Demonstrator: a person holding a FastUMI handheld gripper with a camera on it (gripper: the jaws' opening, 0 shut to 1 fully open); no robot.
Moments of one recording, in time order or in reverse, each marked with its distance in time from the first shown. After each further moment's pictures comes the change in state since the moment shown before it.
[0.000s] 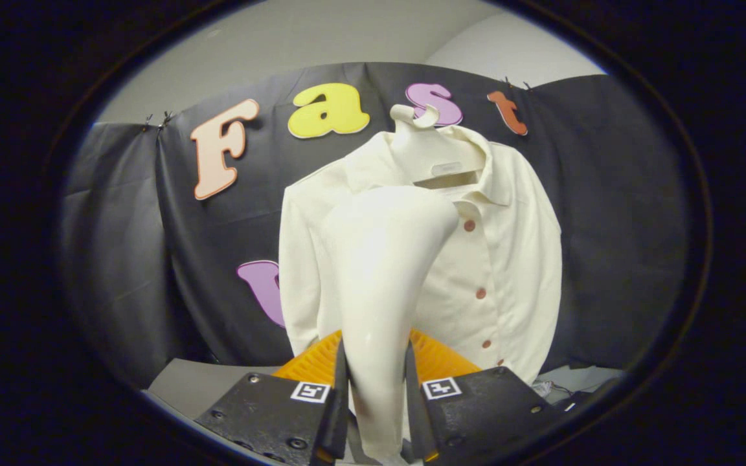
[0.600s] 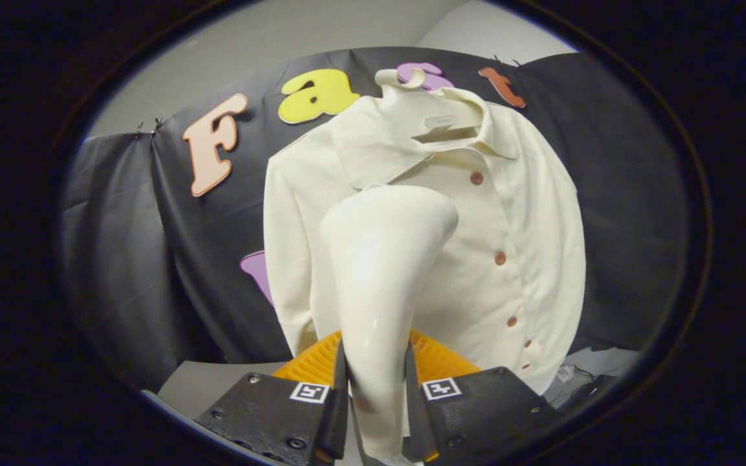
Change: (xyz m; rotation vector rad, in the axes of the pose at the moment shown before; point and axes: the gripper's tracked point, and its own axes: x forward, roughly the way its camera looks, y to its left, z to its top) arm 0.016 0.002 -0.048 0.064 0.073 0.066
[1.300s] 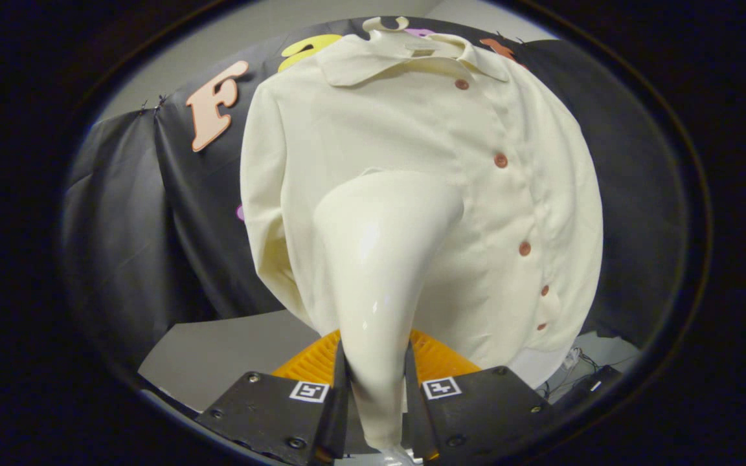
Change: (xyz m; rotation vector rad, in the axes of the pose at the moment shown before) arm 0.007 -0.026 -0.096 -0.018 0.163 0.039
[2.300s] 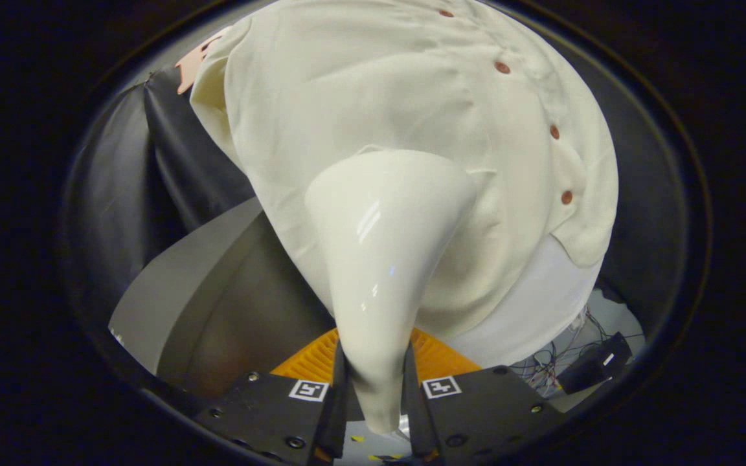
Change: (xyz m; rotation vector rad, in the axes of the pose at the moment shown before) arm 0.015 -0.033 -0.169 0.023 0.285 0.000
